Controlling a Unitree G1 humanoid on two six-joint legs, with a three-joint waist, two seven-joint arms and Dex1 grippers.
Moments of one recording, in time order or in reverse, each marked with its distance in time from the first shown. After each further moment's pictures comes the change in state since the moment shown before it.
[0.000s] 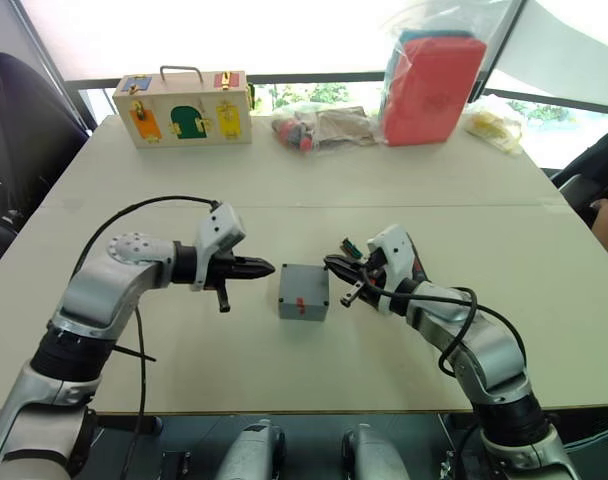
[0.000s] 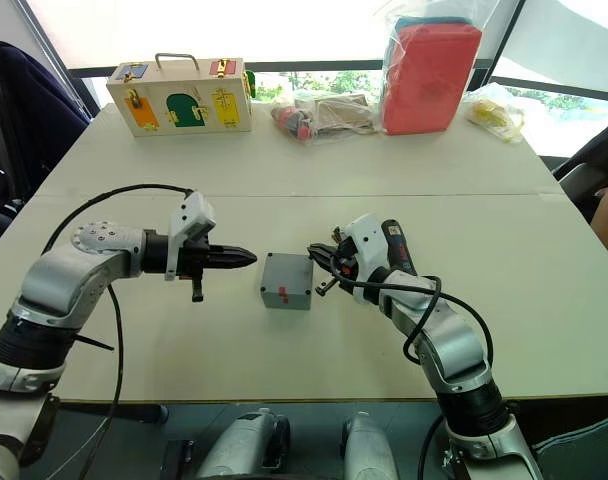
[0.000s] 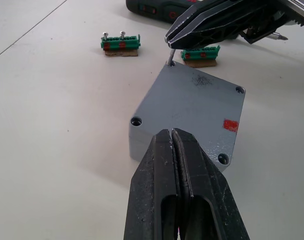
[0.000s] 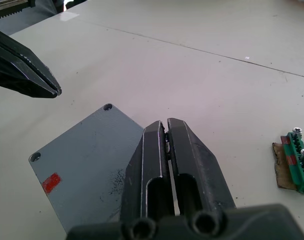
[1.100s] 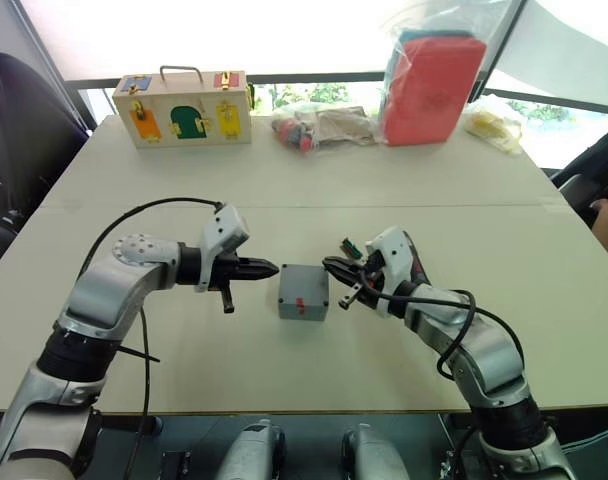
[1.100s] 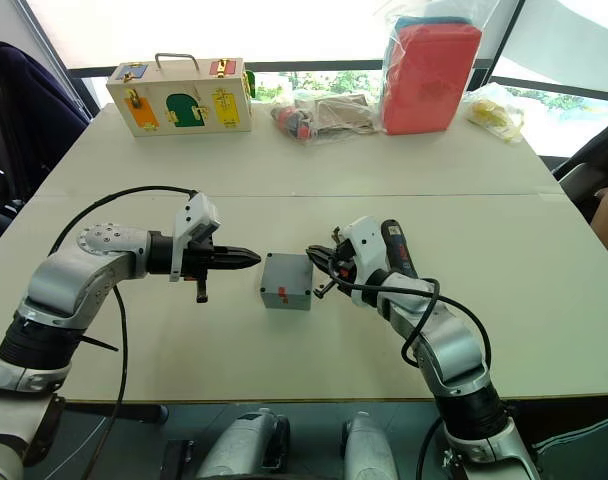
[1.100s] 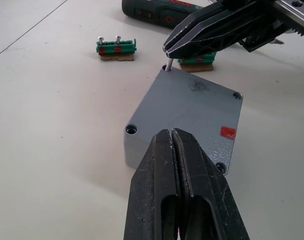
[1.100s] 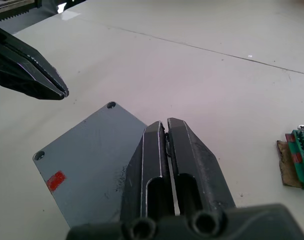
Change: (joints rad) left arm 0.000 -0.021 -0.006 0.003 0.002 -0.006 0.005; right arm 0.009 0.010 0.007 -0.013 -0.009 0.002 0.000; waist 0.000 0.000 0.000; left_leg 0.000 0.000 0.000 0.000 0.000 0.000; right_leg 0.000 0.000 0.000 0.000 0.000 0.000
